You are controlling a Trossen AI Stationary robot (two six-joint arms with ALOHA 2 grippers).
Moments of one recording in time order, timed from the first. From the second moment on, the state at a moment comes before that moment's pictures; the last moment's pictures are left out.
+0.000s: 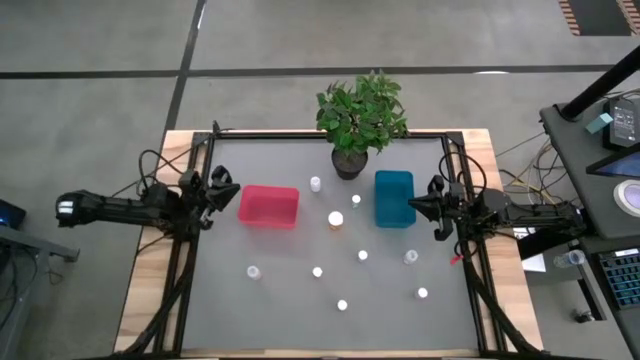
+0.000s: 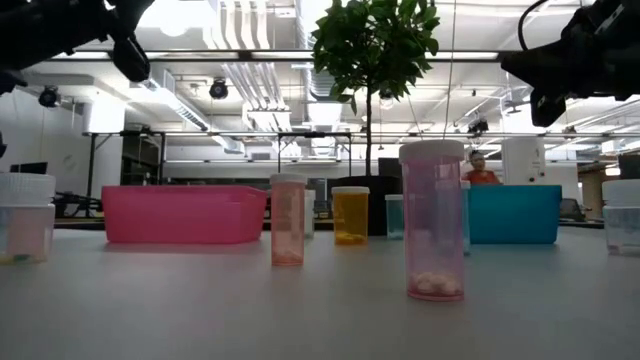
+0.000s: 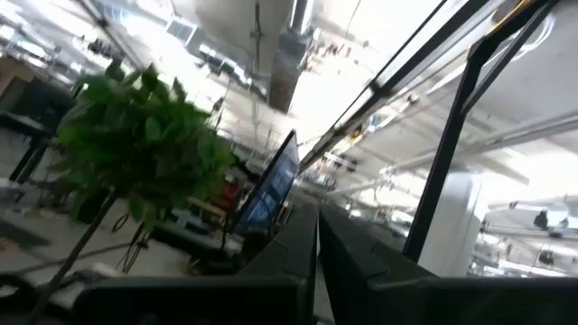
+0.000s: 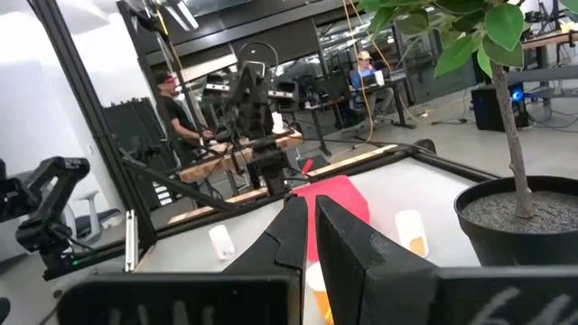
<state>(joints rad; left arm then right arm) 0.00 0.46 0.09 0.88 -0.12 -0.41 0.01 0.05 0.03 0.15 0.11 0.28</state>
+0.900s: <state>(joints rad) 0.00 1.07 0.29 1.03 -0.09 -0.59 0.01 0.05 0.03 0.15 0.11 0.20</state>
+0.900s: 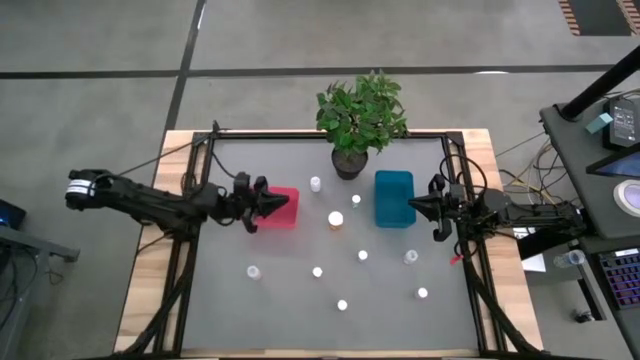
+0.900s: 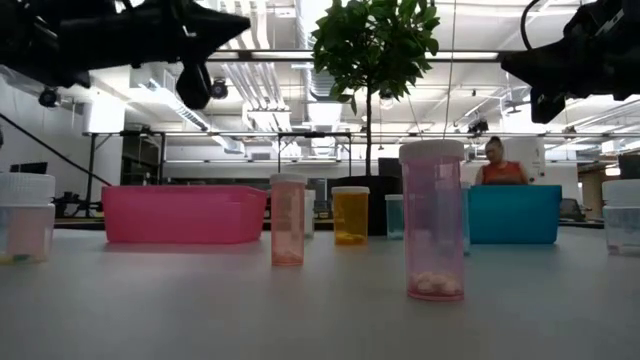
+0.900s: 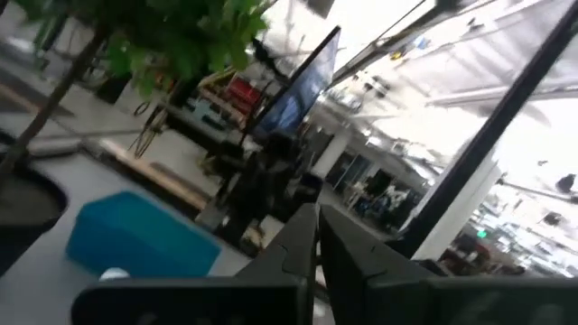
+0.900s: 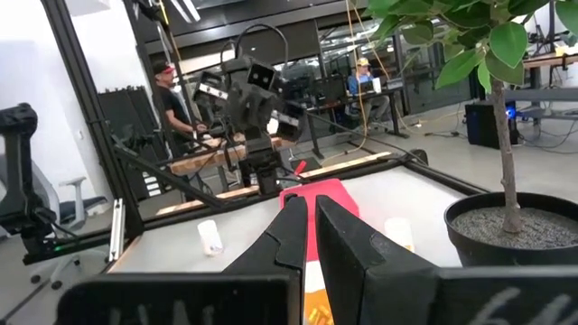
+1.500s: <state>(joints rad) 0.00 1.19 0.29 1.04 -0.09 -0.60 0.01 0.05 0.03 0.15 0.11 0.17</state>
